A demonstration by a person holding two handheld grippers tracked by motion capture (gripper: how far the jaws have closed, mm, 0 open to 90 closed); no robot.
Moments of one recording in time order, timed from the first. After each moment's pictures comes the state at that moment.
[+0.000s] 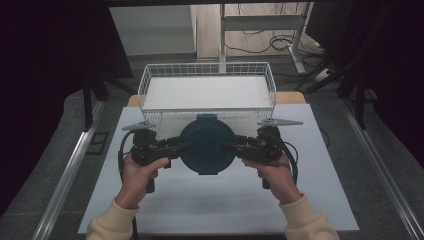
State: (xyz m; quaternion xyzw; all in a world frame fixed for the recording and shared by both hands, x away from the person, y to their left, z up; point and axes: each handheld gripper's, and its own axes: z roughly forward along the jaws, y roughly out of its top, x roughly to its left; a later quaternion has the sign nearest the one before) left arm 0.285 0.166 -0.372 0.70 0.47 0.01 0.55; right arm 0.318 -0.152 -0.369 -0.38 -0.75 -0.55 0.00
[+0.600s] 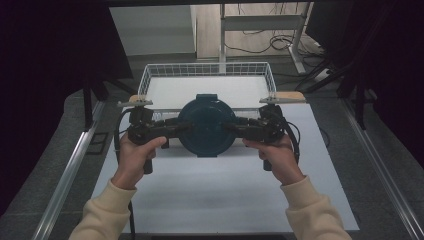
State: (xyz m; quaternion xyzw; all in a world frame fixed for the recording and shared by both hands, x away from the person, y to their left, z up) left arm 0.311 0.169 -0.329 0.70 0.46 0.02 0.55; right arm 0.343 -0.149 -0.327 -0.38 -0.74 -0.55 0.00
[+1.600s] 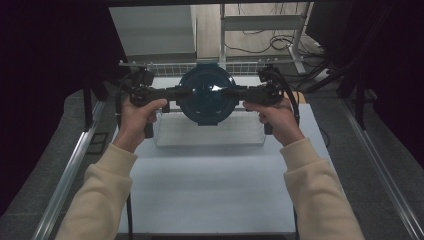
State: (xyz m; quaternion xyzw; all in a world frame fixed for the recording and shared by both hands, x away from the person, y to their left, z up) left arm 0.378 0.175 -0.288 0.69 0.46 0.02 0.55; right arm 0.411 -0.143 -0.280 -0.37 -0.75 -0.54 0.00
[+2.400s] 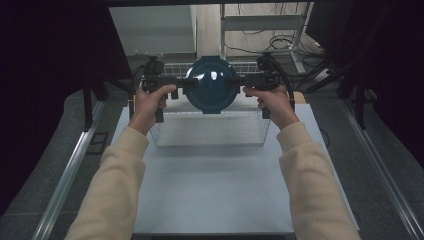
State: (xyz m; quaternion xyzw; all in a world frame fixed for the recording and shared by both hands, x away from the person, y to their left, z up) left arm 0.442 0.172 -0.311 0.67 0.50 -0.02 0.55; right arm 0.472 -0.145 -0.294 -0.42 -0.74 -0.52 0.04
